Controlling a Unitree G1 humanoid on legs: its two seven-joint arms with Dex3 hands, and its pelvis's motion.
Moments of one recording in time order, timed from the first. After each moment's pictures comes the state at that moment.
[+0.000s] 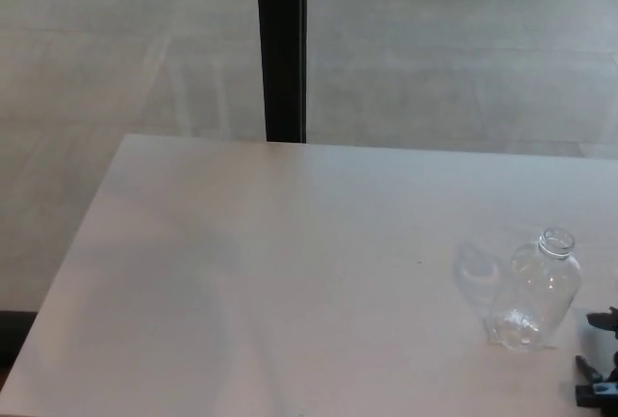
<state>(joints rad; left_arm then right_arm) 0.03 0.65 0.35 1.28 -0.14 -0.15 -0.36 -0.15 -0.76 0.23 0.44 -0.57 -0.18 -0.02</state>
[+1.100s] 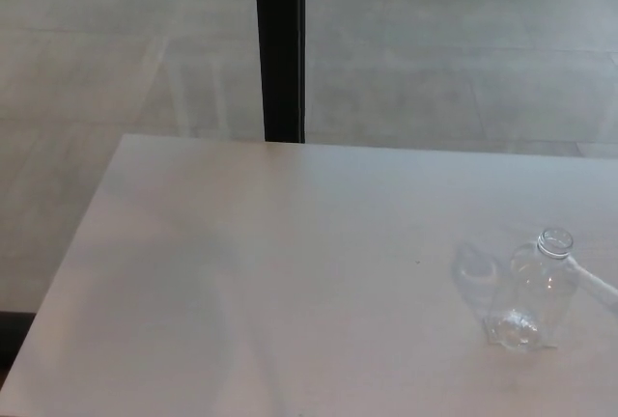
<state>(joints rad) 0.03 0.65 0.36 1.29 -0.14 -0.15 -0.35 -0.02 -0.98 -0.28 0.30 -0.22 -0.13 0.37</state>
